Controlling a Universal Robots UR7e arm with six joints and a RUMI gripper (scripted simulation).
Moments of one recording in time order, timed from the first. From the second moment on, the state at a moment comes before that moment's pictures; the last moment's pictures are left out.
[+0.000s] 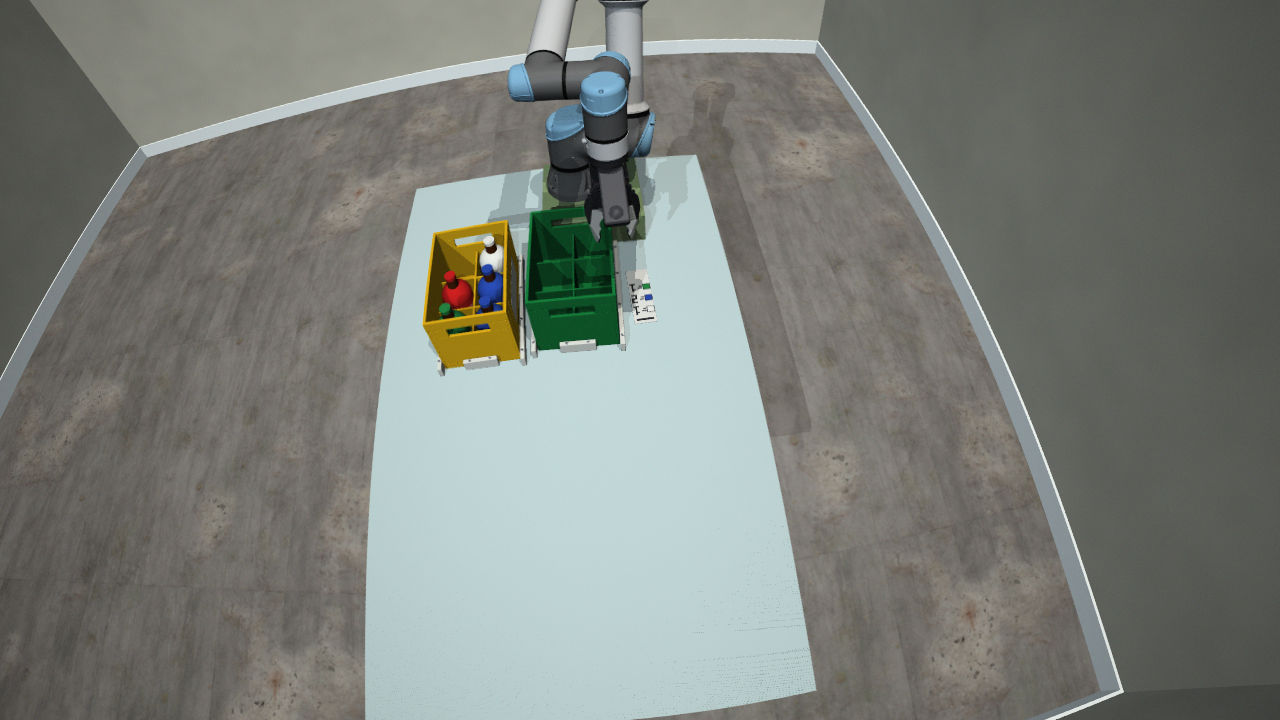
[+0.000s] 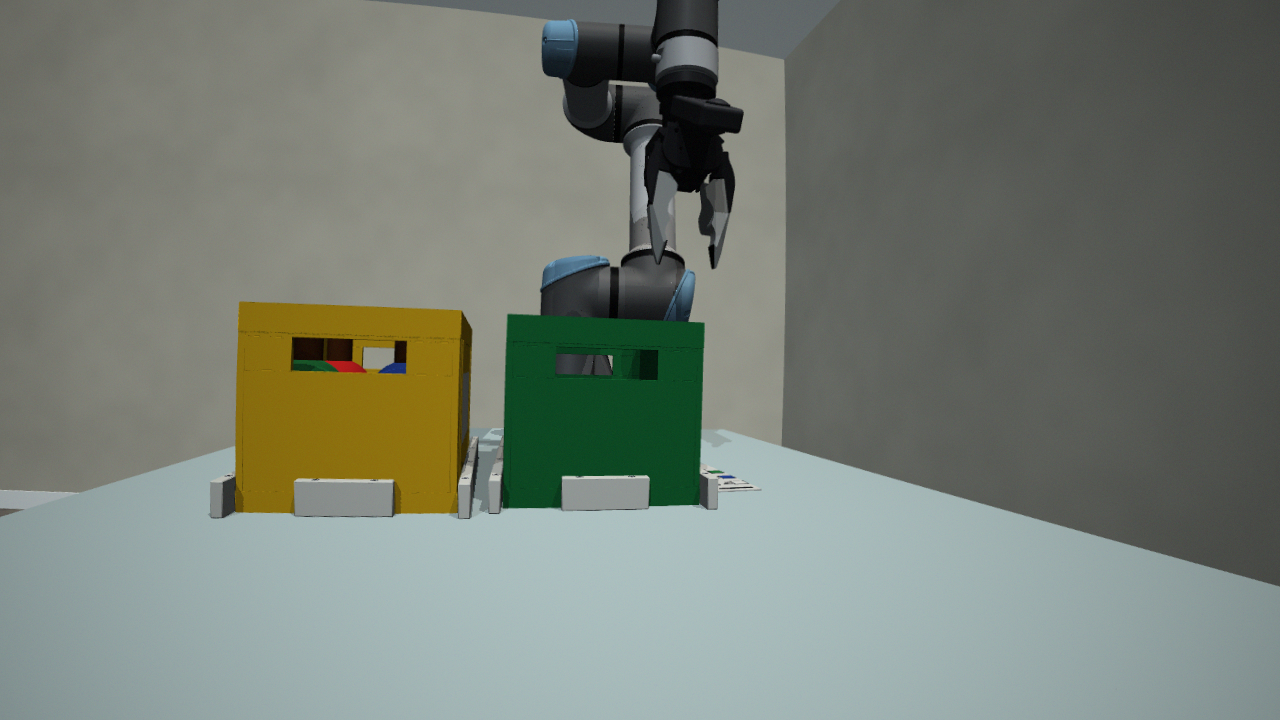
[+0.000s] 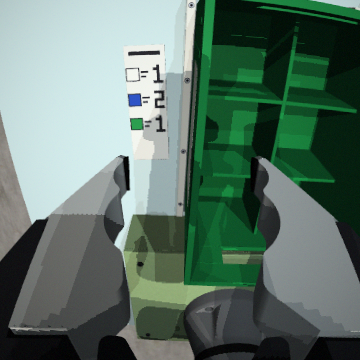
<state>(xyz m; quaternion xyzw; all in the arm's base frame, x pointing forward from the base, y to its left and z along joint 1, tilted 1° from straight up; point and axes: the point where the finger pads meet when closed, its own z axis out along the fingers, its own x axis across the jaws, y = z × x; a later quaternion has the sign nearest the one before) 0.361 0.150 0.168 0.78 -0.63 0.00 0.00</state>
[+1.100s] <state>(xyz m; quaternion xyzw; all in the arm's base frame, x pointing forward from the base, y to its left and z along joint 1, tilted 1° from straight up) 0.383 0.009 0.200 0.78 -0.63 0.00 0.00</state>
